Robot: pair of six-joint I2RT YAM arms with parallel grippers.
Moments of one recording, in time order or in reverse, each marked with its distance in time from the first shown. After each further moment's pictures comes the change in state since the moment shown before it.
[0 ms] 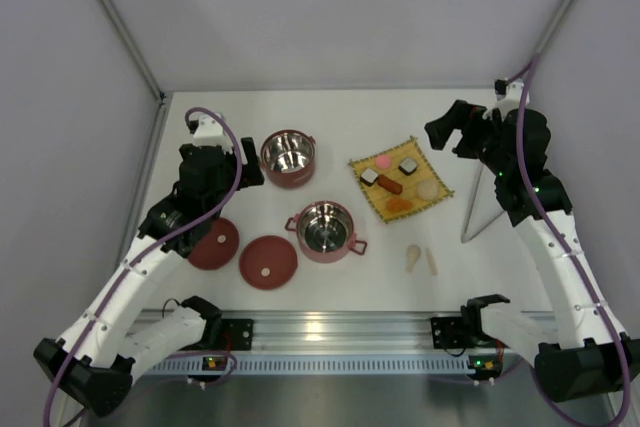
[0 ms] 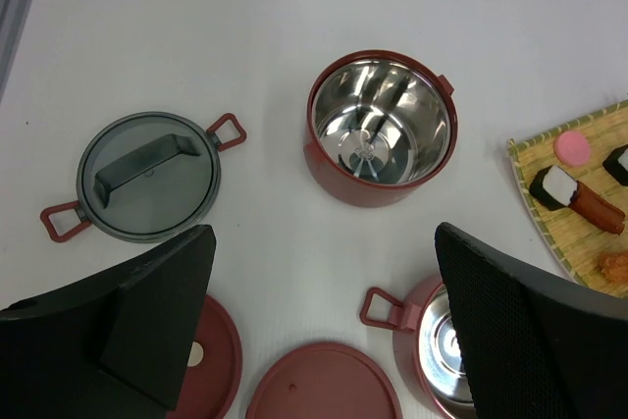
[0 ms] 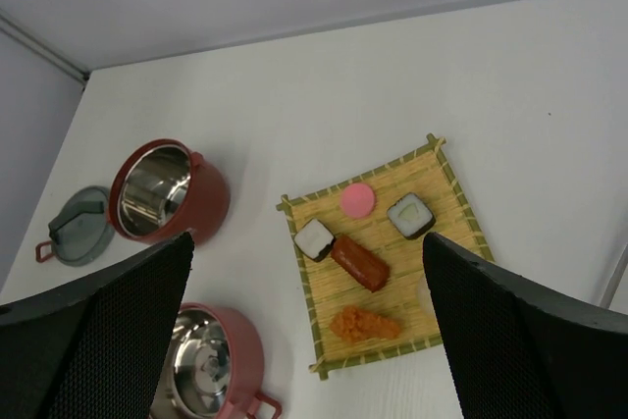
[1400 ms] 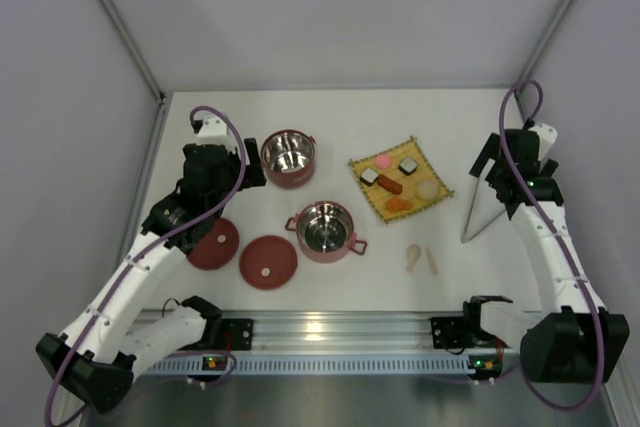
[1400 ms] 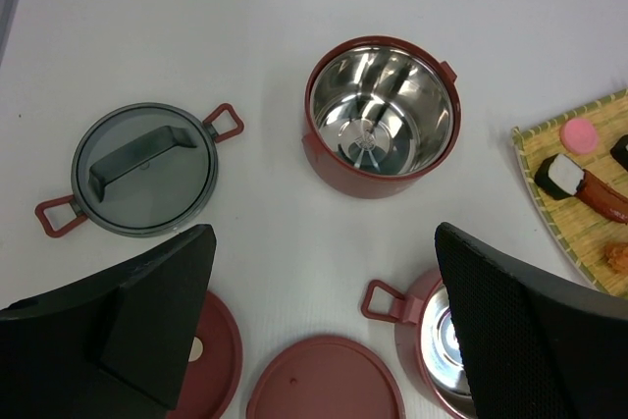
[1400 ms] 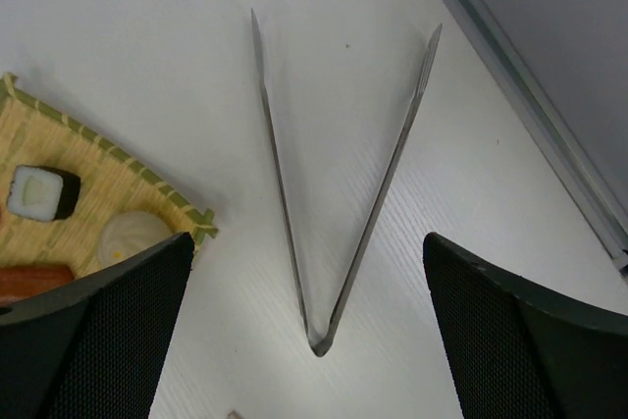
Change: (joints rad) left arm 0.000 0.021 0.000 -0.010 0.012 -0.001; right arm -0.183 0.047 -0.141 -0.226 0.547 -0.011
